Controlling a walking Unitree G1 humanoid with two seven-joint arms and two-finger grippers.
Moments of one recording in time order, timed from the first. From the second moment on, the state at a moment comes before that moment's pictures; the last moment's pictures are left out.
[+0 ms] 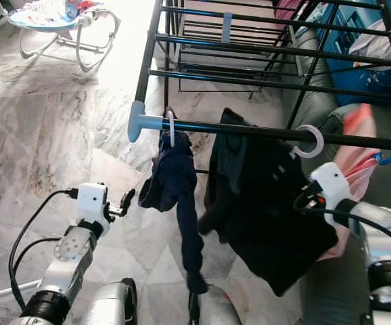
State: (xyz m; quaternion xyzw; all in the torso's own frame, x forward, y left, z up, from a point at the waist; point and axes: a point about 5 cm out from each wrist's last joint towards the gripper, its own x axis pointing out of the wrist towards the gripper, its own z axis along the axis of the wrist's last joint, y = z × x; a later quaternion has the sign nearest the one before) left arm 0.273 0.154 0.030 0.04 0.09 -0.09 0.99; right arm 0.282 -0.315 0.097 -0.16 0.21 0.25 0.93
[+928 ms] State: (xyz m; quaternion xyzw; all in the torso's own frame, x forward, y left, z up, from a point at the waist) left arm 0.266 0.150 0.027 0.05 0.08 -0.10 0.99; right arm 0.253 -0.220 0.081 -0.02 0.02 -0.02 1.00
